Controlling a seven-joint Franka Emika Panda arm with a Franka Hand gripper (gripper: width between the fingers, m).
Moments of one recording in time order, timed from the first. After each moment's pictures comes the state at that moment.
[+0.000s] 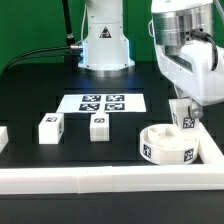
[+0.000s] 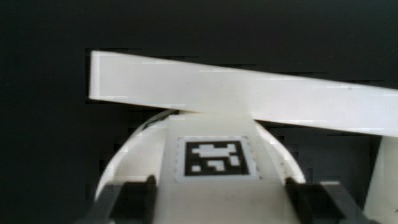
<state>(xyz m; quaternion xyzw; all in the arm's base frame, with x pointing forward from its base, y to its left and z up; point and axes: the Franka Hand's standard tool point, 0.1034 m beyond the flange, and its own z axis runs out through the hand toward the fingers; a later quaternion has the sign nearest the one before) 0.572 0.122 0.072 -0.75 0.66 0.04 0.07</state>
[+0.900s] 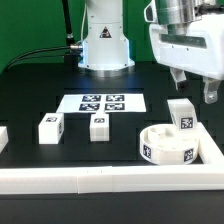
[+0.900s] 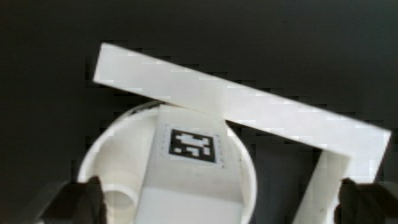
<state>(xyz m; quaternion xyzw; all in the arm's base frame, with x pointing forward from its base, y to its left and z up) 0.577 0.126 0.102 -0.82 0.56 0.02 0.09</state>
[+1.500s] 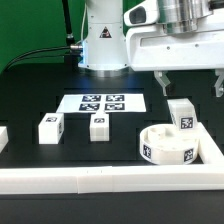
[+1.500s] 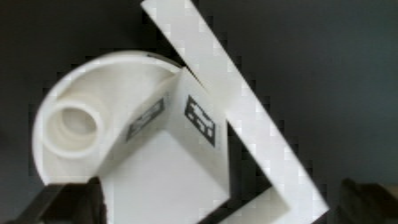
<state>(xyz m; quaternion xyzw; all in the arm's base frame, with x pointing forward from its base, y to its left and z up) 0.578 0.120 0.104 -0.96 0.25 -0.01 0.09</state>
